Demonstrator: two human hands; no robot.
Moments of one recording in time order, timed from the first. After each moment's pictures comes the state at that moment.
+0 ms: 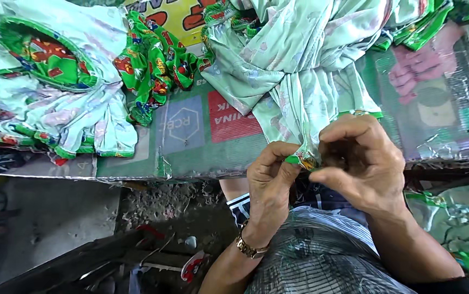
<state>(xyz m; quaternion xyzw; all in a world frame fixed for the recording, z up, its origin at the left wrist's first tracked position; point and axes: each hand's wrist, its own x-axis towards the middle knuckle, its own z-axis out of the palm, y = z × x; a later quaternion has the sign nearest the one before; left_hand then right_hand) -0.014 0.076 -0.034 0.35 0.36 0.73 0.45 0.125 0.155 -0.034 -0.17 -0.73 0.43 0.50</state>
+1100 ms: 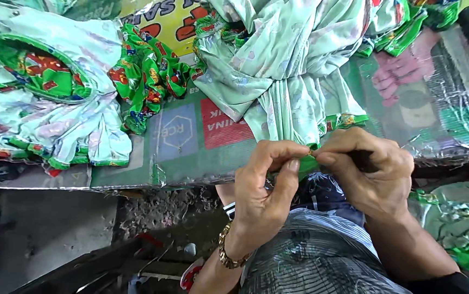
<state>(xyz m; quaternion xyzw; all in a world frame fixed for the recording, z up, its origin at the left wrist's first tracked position) -0.027 0.079 0.001 0.60 0.46 0.60 0.26 0.135 0.155 -0.022 -0.19 -0.74 0.38 0.53</state>
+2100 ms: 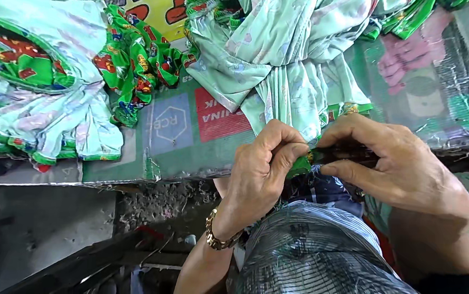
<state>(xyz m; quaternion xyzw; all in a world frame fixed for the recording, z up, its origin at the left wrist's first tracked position) -0.044 0.094 0.008 0.65 0.49 0.49 0.30 0.167 0.169 -0.007 -0.22 -0.84 0.37 0.33</state>
